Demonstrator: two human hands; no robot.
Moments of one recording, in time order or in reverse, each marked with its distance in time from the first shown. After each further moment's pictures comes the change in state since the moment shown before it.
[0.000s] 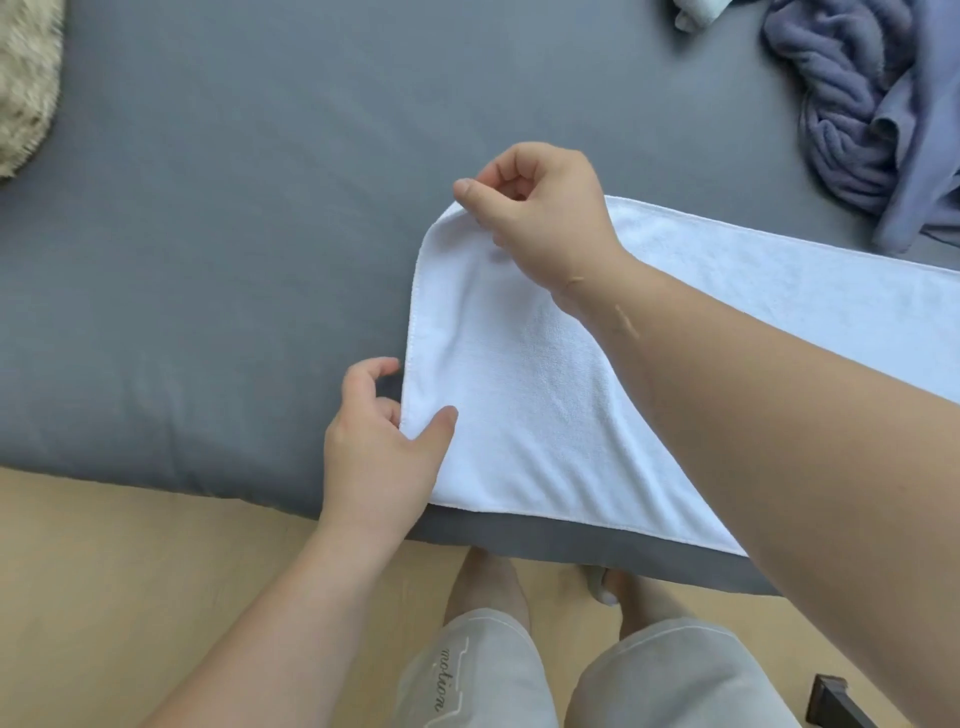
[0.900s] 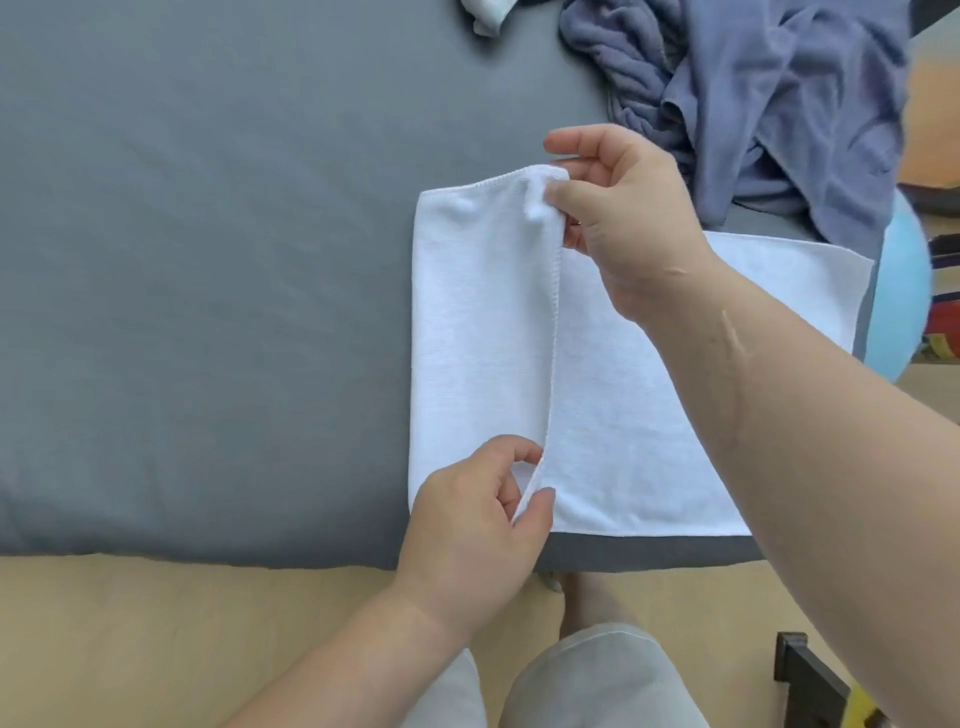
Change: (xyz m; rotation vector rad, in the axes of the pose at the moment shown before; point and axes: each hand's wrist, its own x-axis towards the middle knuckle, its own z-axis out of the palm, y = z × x) left_hand -0.091 0.048 0.125 0.116 -0.349 0.466; right_hand -0.037 0.034 -0.174 0.336 0.171 0.121
